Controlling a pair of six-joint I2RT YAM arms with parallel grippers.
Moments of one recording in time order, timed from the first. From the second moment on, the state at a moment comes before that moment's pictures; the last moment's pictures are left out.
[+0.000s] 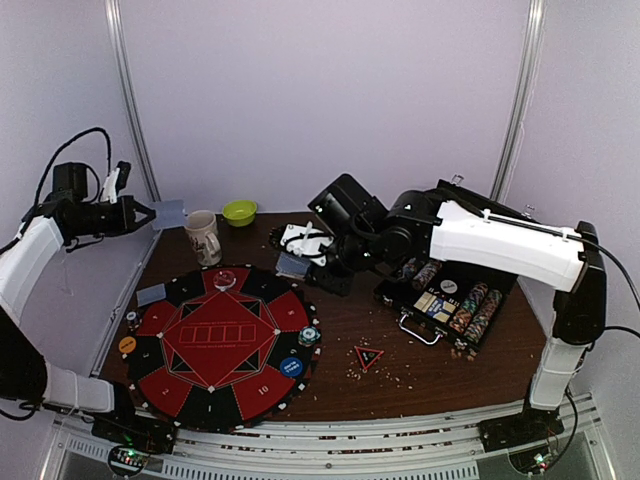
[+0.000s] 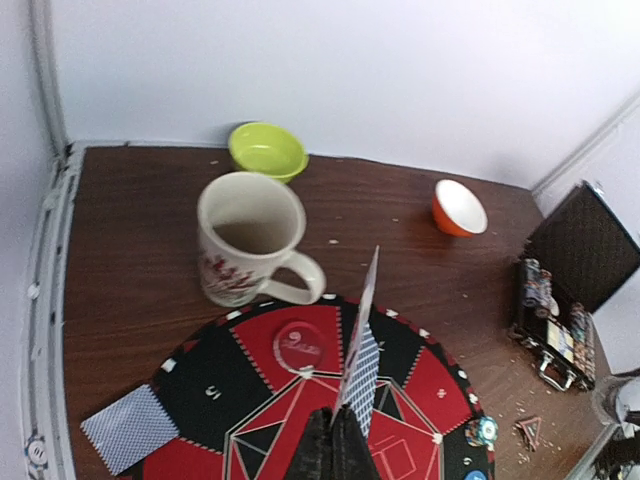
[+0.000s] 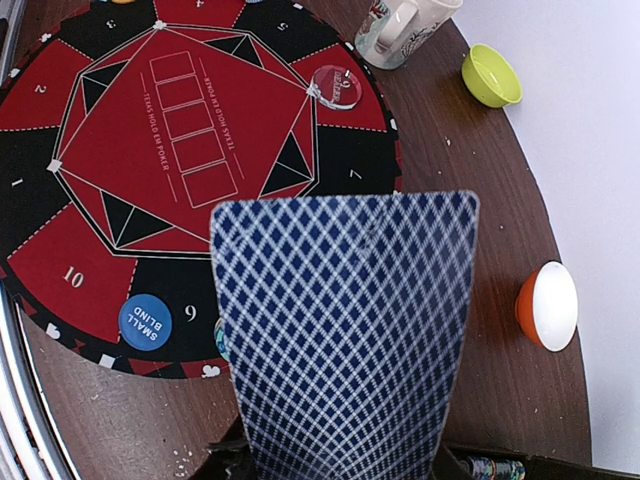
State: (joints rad) left arm 0.17 1.21 1.19 -0.59 0.66 -0.05; right arm 1.06 1.82 1.76 -0.77 0.18 -0.35
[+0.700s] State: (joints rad) left arm 0.43 1.72 1.18 -0.61 0.53 0.09; right arm 1.06 1.80 1.75 -0.77 0.18 -0.35
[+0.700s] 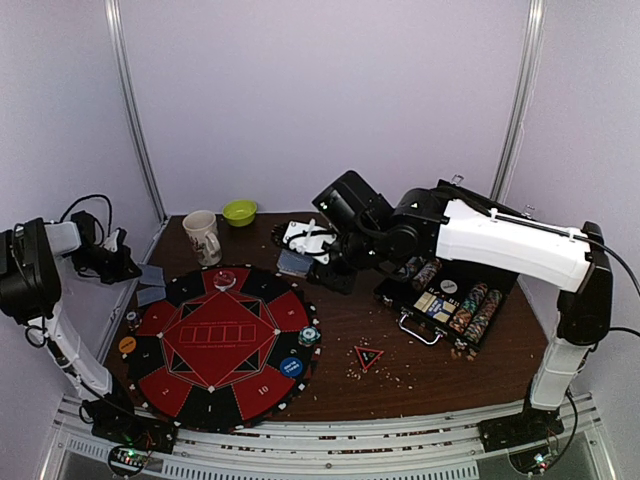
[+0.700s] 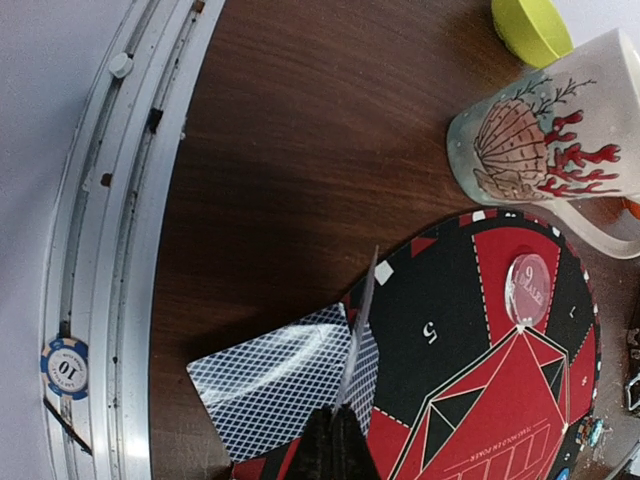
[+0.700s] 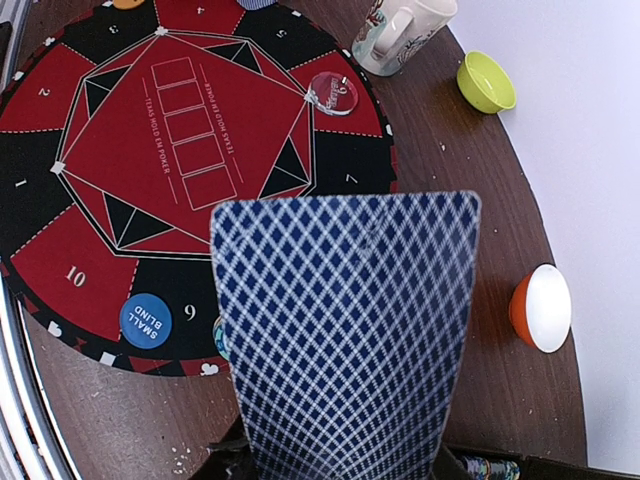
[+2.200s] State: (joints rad) left arm 0.33 1.47 1.21 -0.63 0.30 0.08; right arm 1.06 1.79 1.74 -0.76 0.19 -0.36
